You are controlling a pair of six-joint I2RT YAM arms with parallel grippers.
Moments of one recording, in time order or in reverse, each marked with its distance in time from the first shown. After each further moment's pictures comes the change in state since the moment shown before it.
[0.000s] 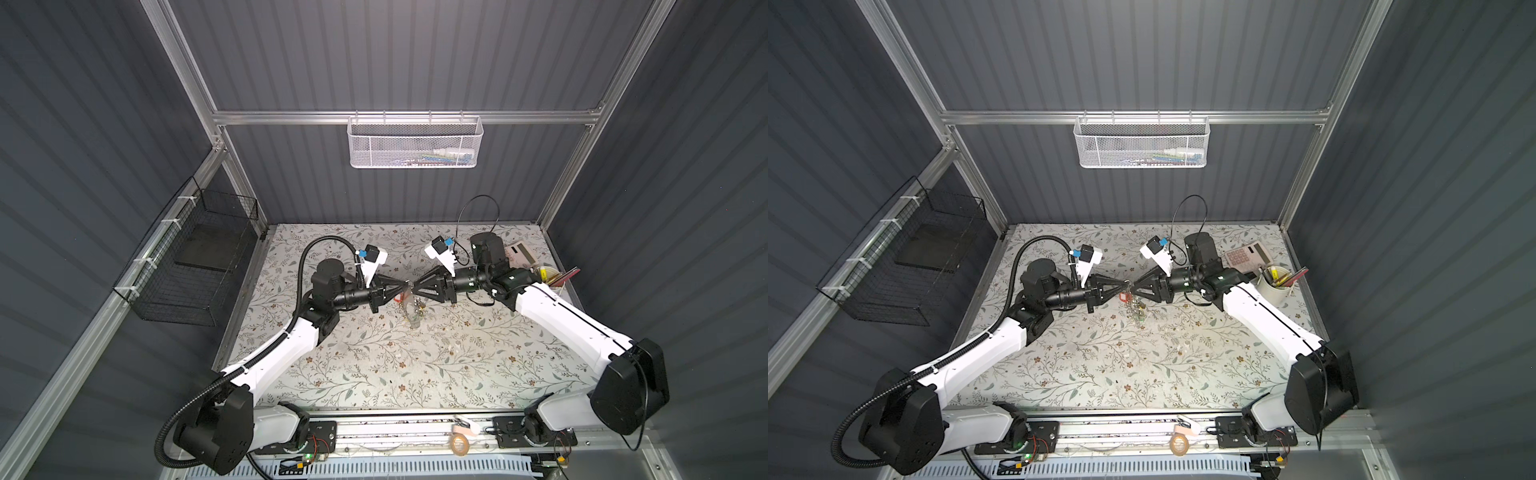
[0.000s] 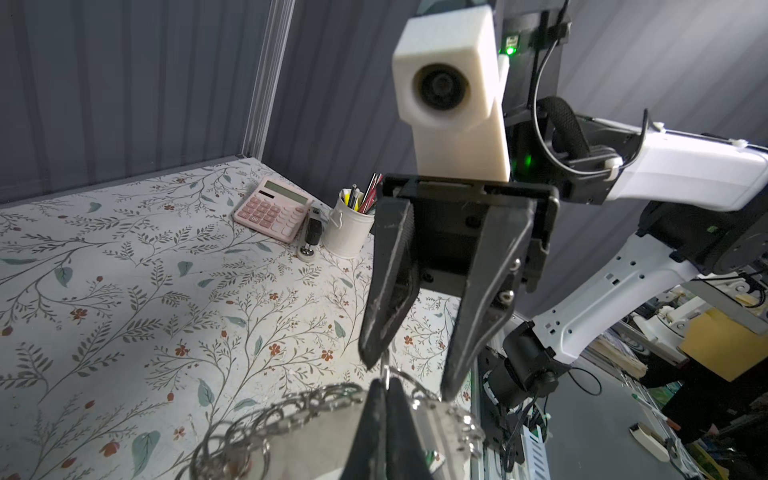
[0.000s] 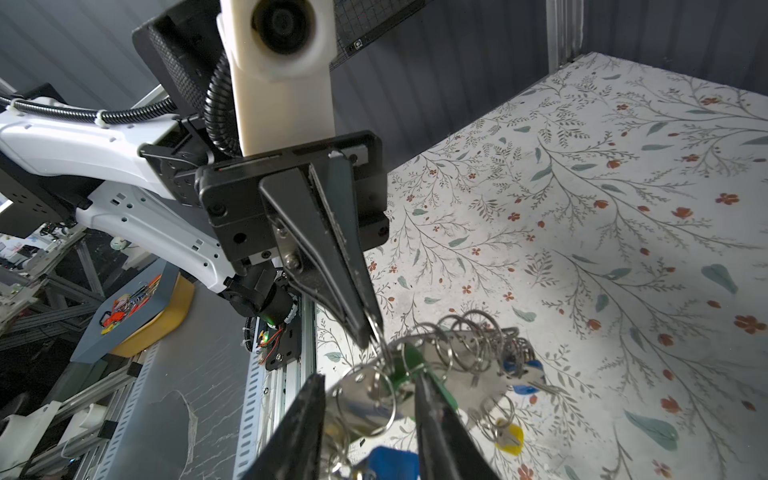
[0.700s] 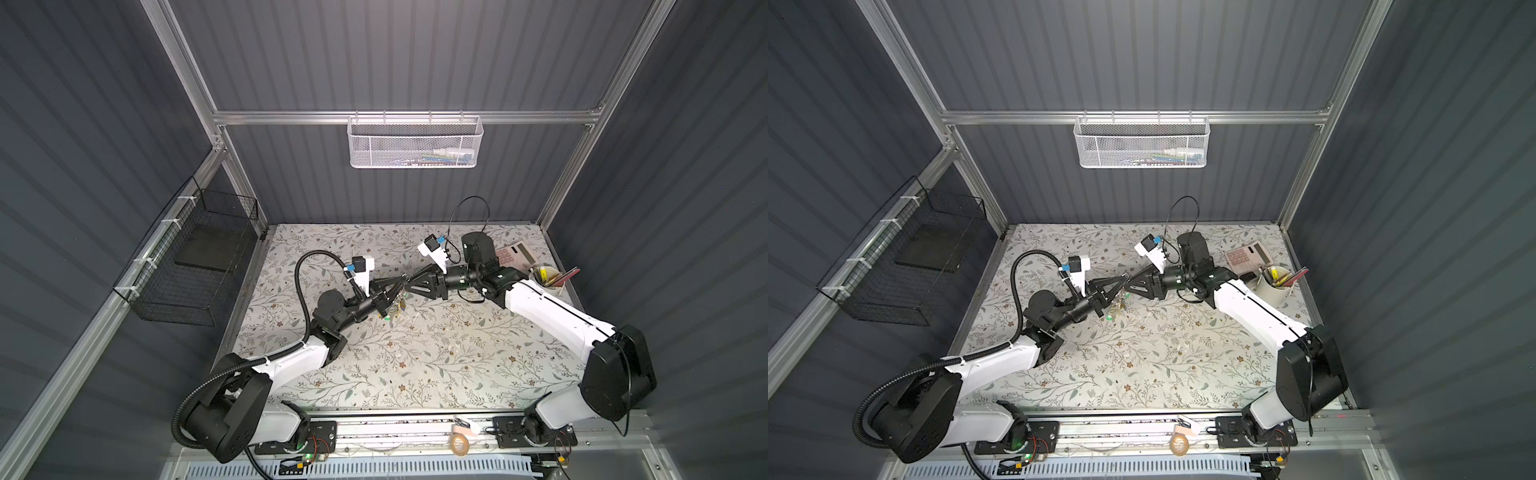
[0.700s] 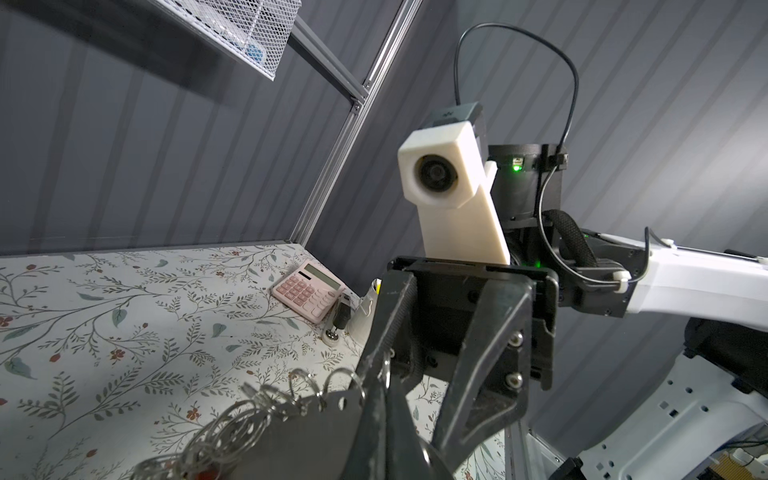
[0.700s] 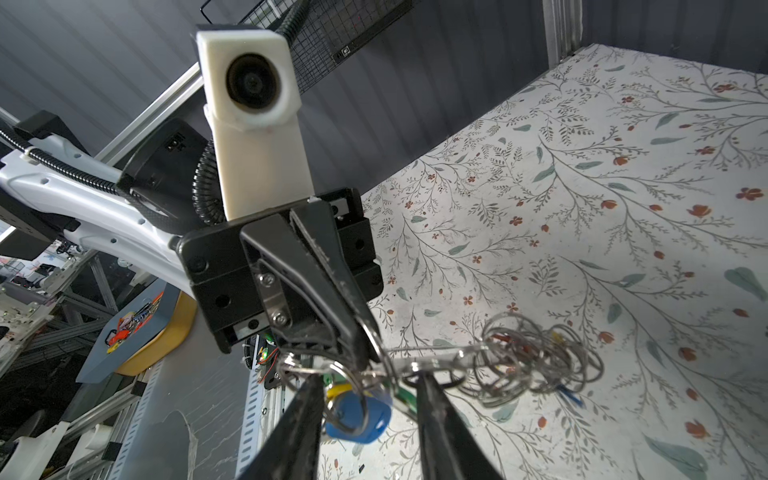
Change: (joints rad) left arm -0.105 0.060 -0.243 0.600 -0.384 -0.249; right arm 0.008 0.056 -0.012 0.112 0.015 0.087
